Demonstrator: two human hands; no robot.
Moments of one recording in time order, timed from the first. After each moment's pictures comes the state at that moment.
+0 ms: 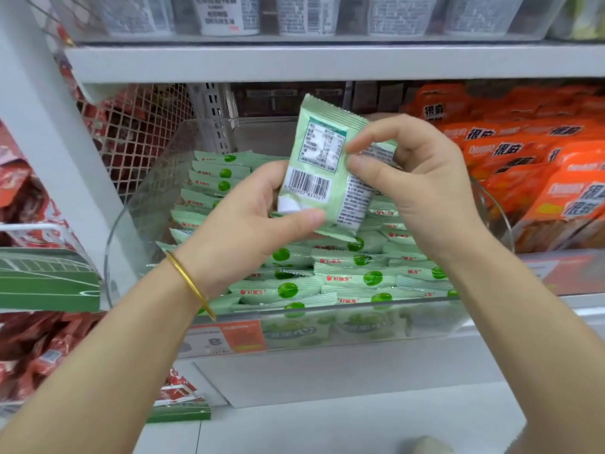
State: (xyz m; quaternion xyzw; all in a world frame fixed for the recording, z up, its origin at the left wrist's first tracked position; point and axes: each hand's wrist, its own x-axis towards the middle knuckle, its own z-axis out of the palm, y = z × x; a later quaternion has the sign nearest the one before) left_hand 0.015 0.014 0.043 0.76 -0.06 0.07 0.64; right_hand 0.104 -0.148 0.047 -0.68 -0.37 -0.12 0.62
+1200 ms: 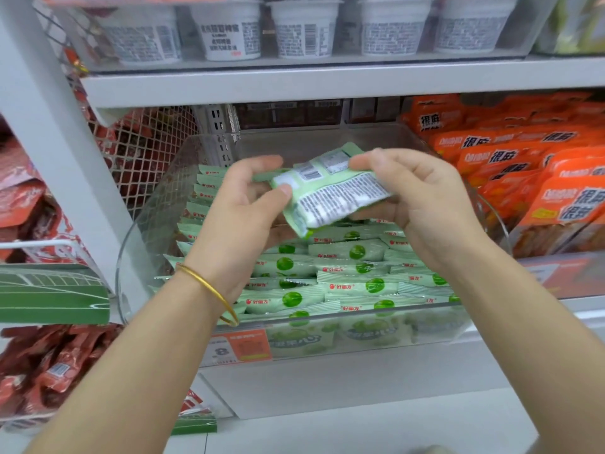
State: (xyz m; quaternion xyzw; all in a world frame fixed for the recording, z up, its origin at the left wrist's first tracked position) left_hand 0.018 0.005 0.050 0.67 0.06 0.17 0.72; right_hand 0.101 -0.153 0.044 -0.64 -0.23 0.04 0.73
